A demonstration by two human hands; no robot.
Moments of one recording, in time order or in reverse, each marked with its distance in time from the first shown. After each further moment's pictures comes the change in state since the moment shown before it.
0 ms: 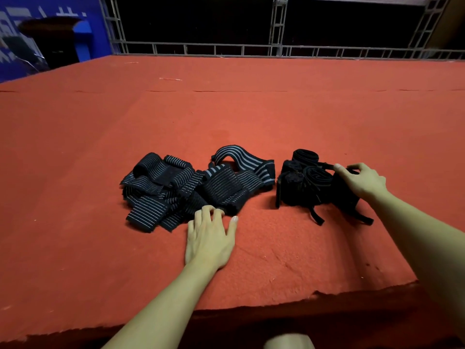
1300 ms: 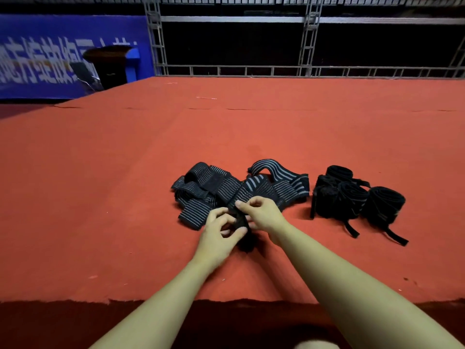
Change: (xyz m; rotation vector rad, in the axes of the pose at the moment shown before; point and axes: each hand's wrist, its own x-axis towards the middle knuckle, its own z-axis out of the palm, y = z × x) left_hand -0.014 -0.075 -0.043 -0.863 0.068 0.004; right_hand -0.222 -0.202 0.138 0.767 -0.631 -0.261
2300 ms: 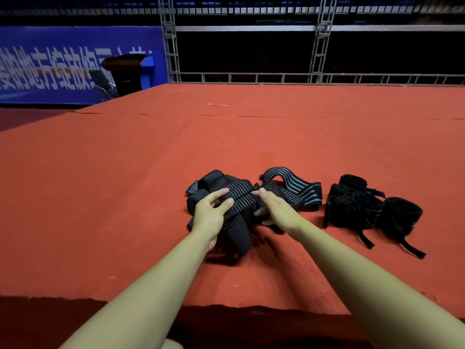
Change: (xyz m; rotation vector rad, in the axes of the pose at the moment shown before) left_hand 0.050 0.030 -0.047 -0.452 0.179 -0.275; right_hand 0.001 -0.026 -0.014 -0.232 -0.138 -0.195
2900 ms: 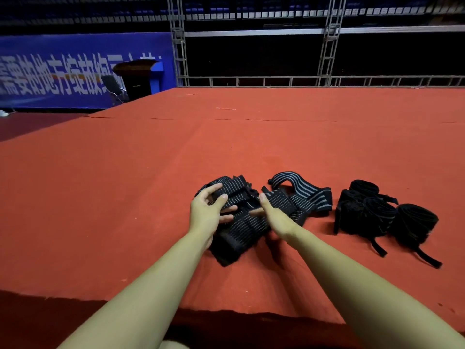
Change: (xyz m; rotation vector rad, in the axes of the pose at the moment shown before) left_hand -0.008 0.038 -0.017 -0.094 0.071 0.020; right_hand 0.011 -0.006 0.022 -0.045 -0.063 0.215
